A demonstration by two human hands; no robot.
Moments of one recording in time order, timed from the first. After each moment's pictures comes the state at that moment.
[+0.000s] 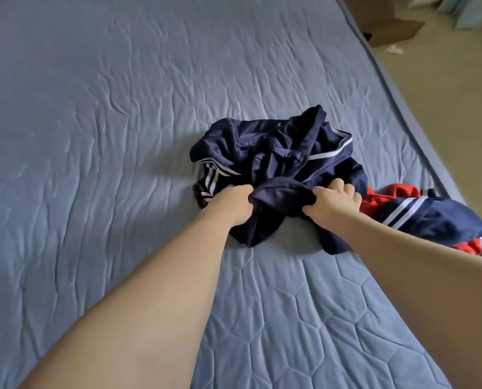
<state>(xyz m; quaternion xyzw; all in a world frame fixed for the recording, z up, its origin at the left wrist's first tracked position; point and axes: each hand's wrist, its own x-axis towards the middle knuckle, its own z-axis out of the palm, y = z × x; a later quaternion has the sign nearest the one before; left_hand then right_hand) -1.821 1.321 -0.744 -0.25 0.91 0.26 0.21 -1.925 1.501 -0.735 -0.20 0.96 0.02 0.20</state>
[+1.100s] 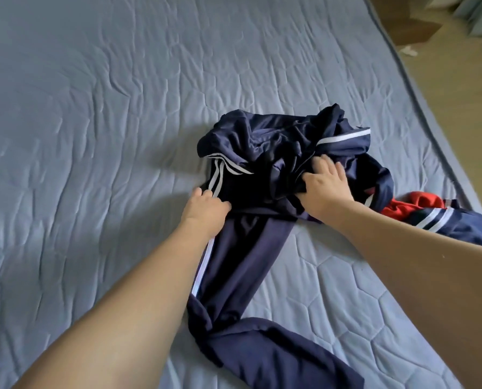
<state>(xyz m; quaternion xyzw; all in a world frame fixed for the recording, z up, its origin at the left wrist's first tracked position) -1.781 1.271 -0.802 -0.12 0.96 -0.09 0.24 -1.934 1.445 -0.771 -0.35 0.93 0.04 0.13</state>
